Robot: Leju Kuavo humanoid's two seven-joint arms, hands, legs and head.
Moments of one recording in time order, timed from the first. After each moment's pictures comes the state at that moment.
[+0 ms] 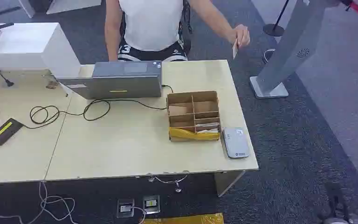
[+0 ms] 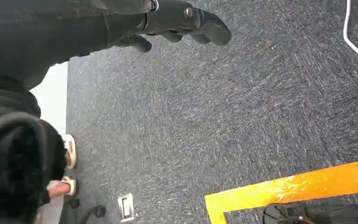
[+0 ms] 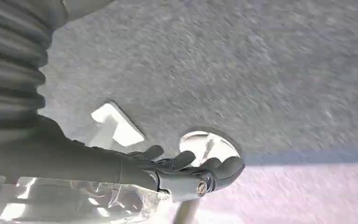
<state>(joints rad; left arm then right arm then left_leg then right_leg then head) -0.11 0.01 -1.13 -0.28 0.60 0.69 0.18 -0.51 -0.37 -1.22 -0.10 1.57 -0.49 0.17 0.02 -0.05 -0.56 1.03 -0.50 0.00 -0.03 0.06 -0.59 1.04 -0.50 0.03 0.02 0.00</state>
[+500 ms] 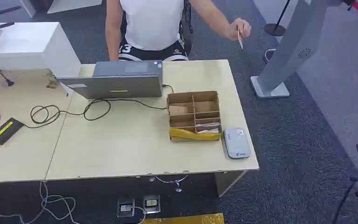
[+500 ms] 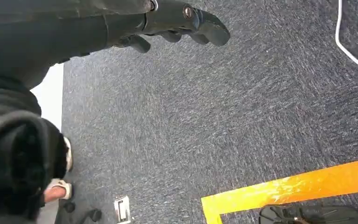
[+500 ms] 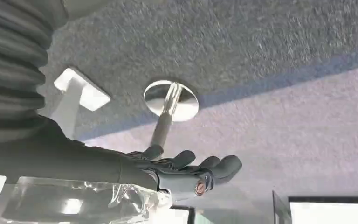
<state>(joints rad) -0.11 0.01 -1.13 -0.28 0.59 0.69 0.17 -0.79 -0.52 -0.97 -0.07 1.57 -0.50 0.27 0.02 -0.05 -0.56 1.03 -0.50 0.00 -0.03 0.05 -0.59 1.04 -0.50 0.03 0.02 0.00</state>
